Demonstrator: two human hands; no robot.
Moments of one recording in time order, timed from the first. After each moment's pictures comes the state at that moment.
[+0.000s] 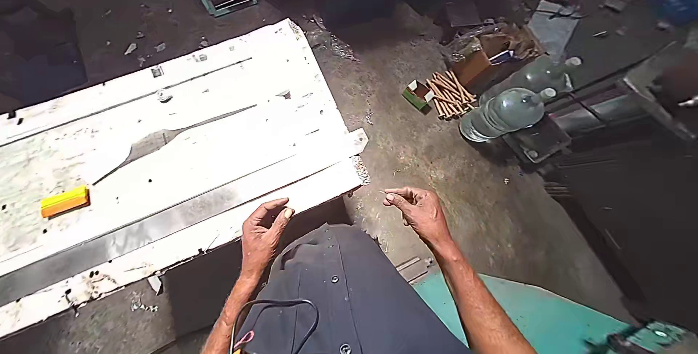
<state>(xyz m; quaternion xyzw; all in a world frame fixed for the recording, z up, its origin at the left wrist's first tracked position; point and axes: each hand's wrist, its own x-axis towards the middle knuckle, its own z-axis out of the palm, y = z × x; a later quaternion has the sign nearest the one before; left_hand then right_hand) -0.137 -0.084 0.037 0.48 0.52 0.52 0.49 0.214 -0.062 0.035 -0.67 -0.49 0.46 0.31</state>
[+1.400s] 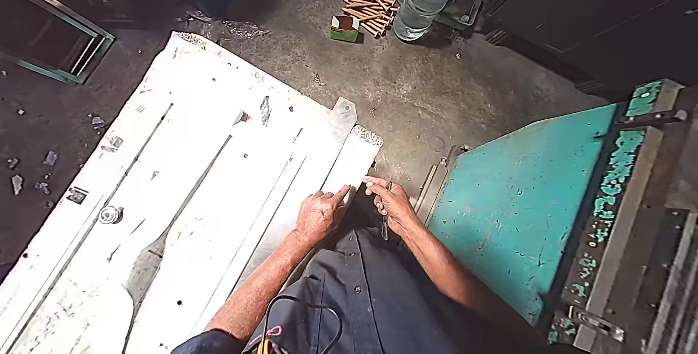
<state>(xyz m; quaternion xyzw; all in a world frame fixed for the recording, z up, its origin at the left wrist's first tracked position) -0.167 0.049 -0.045 0.92 0.21 -0.05 0.32 0.009 -0.081 -0.041 -0.71 0.02 0.48 0.52</state>
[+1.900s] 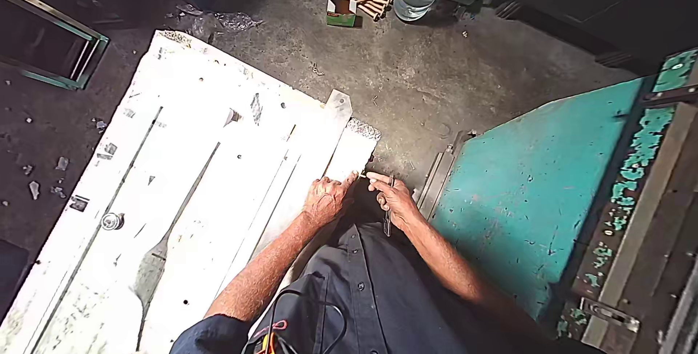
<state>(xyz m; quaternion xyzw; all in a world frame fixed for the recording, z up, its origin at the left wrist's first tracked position) -0.121 0.061 -0.050 0.92 0.16 -0.21 0.28 0.019 -0.096 -0.065 -0.70 0.07 0.48 0.52</state>
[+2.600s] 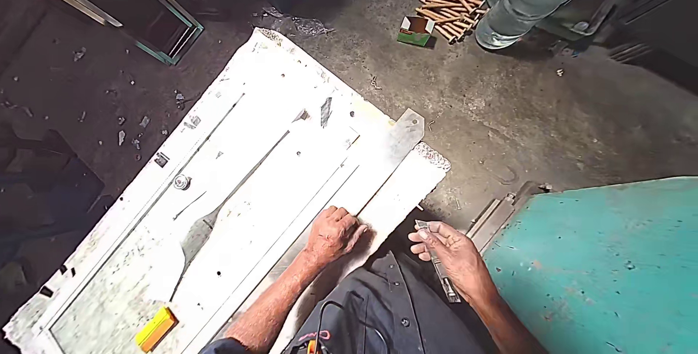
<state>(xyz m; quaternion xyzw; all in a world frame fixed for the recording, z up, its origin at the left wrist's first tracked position) -0.237 0.063 -0.062 0.91 0.28 0.14 0.28 -0.005 -0.105 -0.019 -0.73 -0.15 0.50 0.44</state>
